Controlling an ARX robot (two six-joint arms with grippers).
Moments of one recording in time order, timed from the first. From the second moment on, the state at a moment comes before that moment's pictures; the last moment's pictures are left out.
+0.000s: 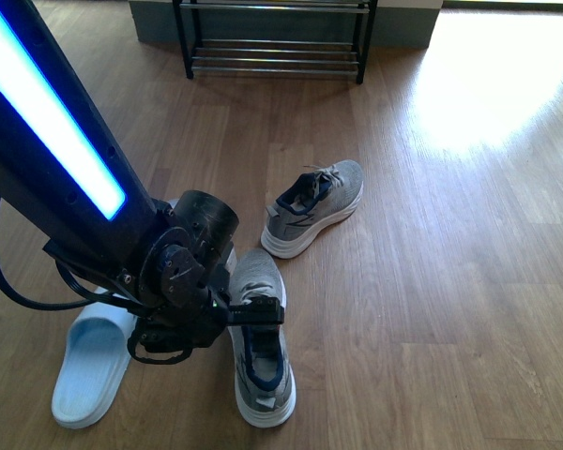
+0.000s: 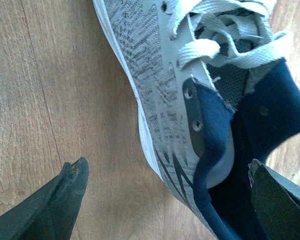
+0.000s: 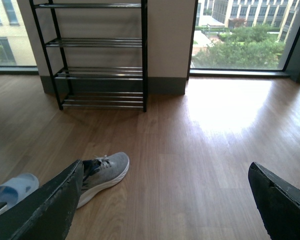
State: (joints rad) left arm -0.42 2.68 1.31 0.08 0.17 -0.37; right arm 0.00 0.00 0.02 0.00 0.00 -0.01
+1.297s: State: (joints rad) left arm -0.37 2.64 1.30 0.12 -0.05 -0.53; right arm 0.00 0.00 0.02 0.00 0.00 -0.01
